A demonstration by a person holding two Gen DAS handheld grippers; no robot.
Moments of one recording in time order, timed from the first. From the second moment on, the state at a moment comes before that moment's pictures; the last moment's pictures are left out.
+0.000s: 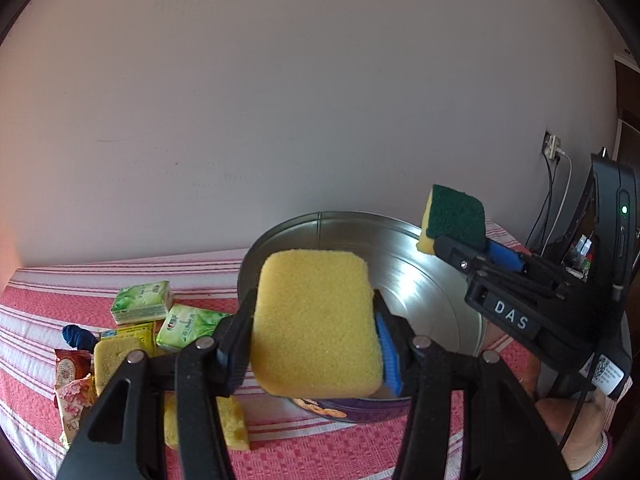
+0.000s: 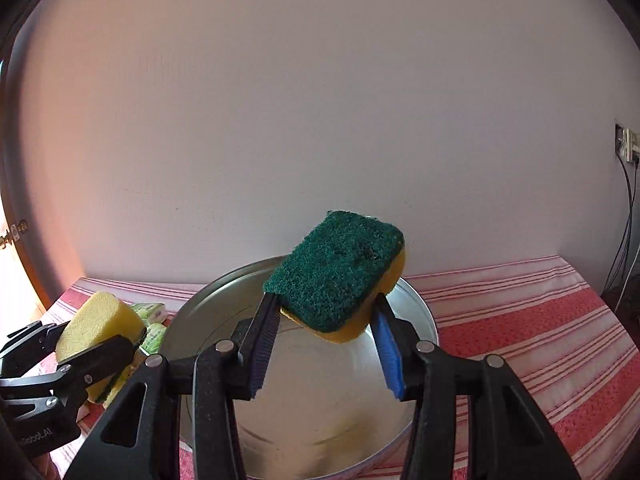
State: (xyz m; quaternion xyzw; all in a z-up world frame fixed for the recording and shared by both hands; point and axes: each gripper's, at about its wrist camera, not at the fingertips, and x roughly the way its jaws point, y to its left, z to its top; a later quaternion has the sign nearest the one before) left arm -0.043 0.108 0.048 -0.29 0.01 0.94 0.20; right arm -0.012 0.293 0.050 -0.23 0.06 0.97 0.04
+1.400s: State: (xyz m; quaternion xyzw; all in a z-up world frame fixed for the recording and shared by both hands) left arm -0.036 0.144 0.034 -0.22 0.01 0.97 0.08; right arm 0.001 0.348 0.037 -0.15 0.14 0.97 0.10
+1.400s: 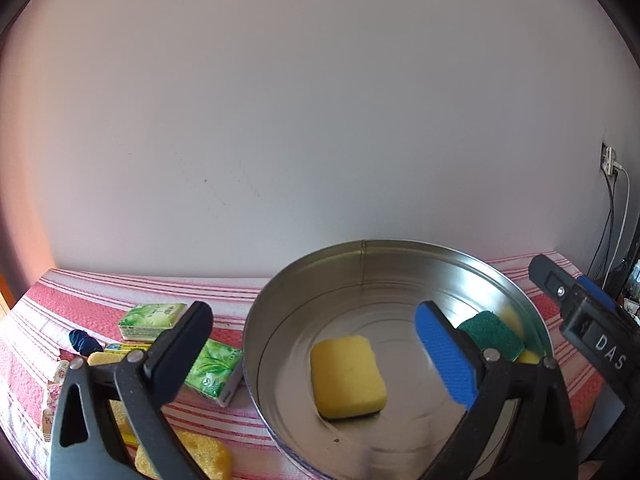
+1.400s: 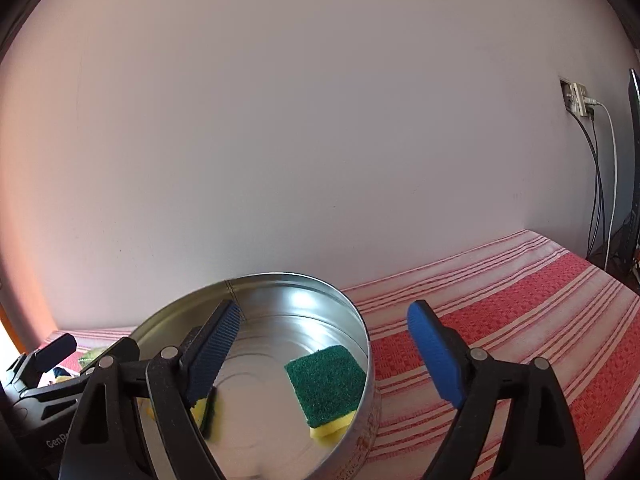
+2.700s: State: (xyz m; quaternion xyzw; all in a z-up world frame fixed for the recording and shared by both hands) left arm 0.015 -0.012 0.003 -0.28 0.02 0.96 0.00; right arm 0.061 0.215 0.028 -0.18 0.13 0.98 0.00
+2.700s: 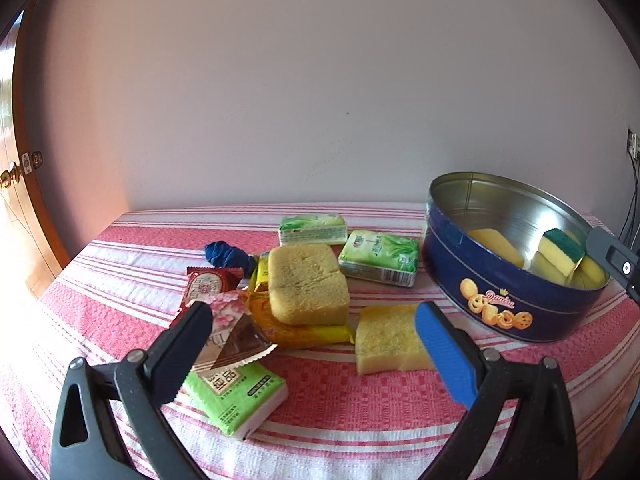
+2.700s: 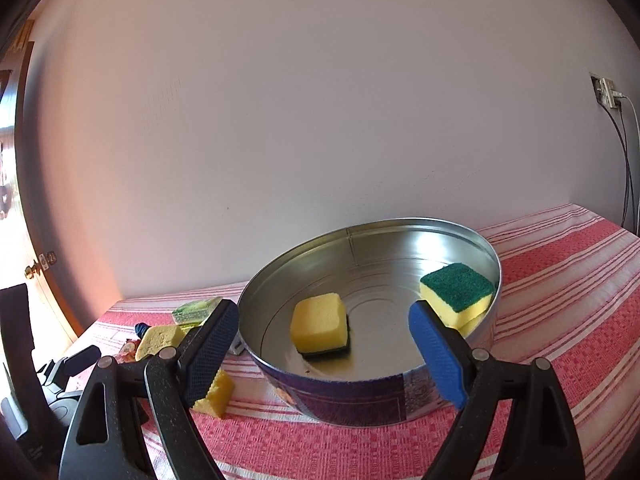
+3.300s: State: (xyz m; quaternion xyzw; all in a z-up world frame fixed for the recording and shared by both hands) left arm 0.026 -0.090 -0.014 -0.36 -0.01 0.93 -0.01; right arm 0.022 0.111 -0.002 -0.31 0.05 0.94 -0.10
